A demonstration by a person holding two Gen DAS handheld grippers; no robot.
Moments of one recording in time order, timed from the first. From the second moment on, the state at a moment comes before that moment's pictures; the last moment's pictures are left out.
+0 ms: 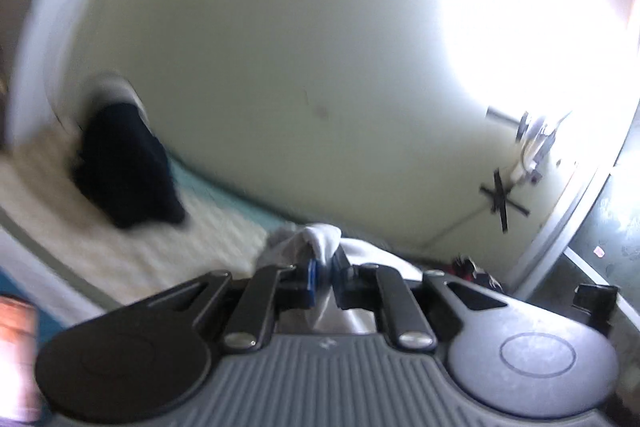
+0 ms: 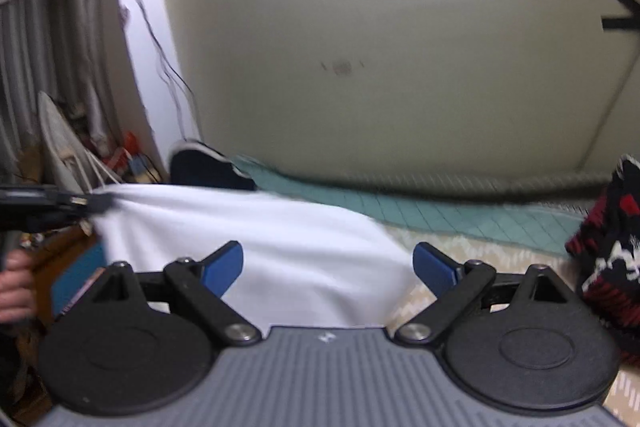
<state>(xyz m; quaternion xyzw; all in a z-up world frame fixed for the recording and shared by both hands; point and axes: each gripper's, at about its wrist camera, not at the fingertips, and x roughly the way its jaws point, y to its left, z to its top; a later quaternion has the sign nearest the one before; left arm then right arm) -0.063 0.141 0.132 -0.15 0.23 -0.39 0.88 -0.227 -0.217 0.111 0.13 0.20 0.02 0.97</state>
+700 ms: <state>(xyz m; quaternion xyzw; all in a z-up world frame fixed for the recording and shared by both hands) -0.024 0.150 0.044 -0.09 0.37 -0.29 0.88 -0.170 -0.211 0.052 0.28 0.28 0.08 0.92</state>
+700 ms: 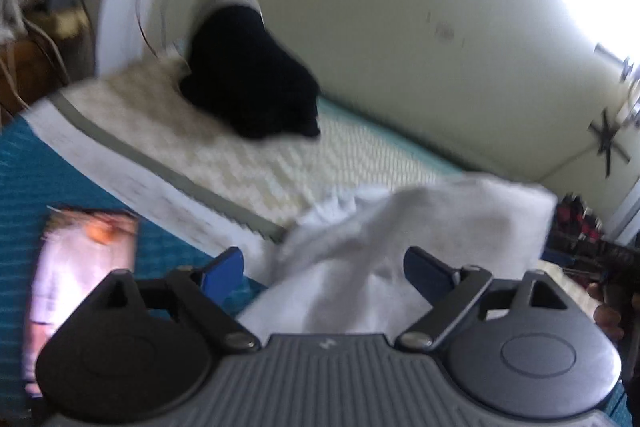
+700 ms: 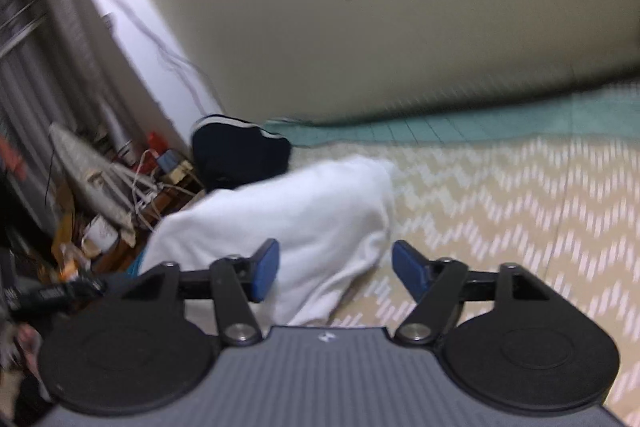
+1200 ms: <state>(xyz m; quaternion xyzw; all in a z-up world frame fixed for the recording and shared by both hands) -0.107 0.201 0.180 -0.15 0.20 -0.33 0.91 -0.174 -0.211 0.185 0.27 0.08 0.15 0.95</state>
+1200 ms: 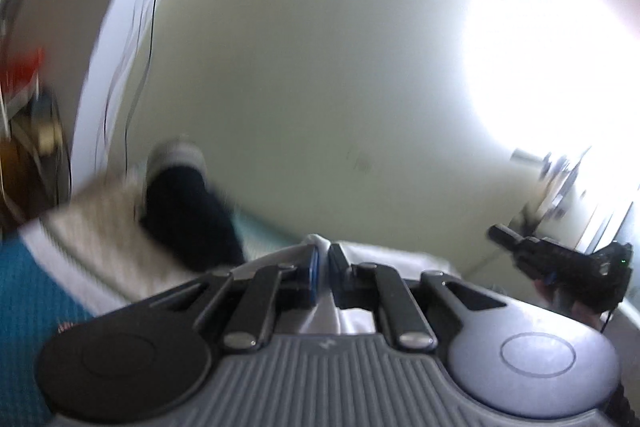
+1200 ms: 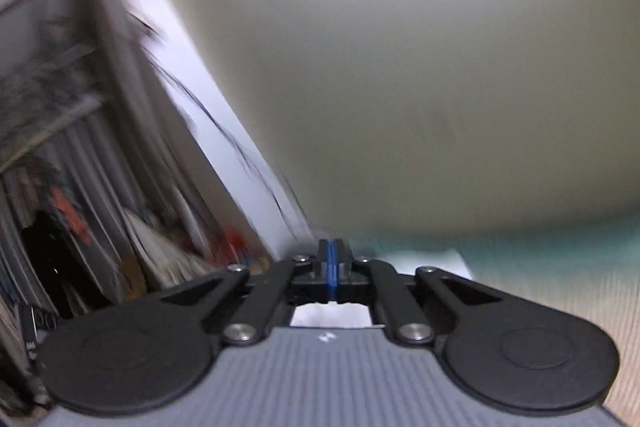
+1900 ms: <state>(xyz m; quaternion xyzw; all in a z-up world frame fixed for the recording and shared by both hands) -0.064 0.153 0.058 -0.03 0.40 -0.23 0.88 -0.184 -0.206 0.031 0.23 0.36 0.06 0.90</state>
